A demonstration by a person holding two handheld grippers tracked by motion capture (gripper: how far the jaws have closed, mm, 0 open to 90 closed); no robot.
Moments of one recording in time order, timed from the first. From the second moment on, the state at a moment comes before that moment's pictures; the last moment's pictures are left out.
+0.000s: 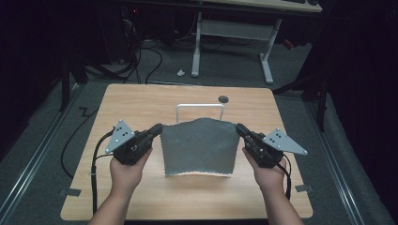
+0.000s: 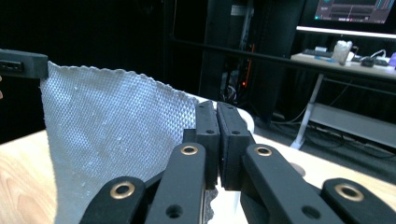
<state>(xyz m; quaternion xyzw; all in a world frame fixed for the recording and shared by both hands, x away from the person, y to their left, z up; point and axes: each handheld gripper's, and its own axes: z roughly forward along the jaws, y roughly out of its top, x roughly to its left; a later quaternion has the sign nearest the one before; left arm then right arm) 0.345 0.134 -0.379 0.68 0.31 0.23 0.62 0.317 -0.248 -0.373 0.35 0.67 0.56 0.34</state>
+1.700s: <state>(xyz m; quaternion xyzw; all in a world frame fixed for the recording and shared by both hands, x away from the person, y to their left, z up) 0.484 0.097 -0.312 0.70 0.32 0.36 0.53 0.449 -0.250 -0.312 0.39 0.64 0.55 0.36</state>
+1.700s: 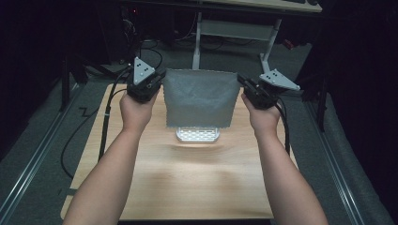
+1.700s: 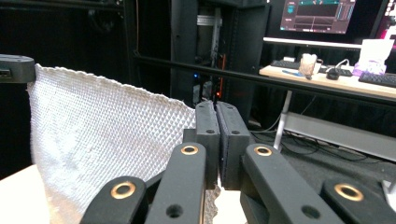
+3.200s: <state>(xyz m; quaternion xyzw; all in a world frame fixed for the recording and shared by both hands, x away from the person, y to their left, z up) 0.504 0.096 -0.439 0.79 0.35 0.20 0.46 0.486 -0.248 -0.422 0.40 0.73 0.46 0.30</state>
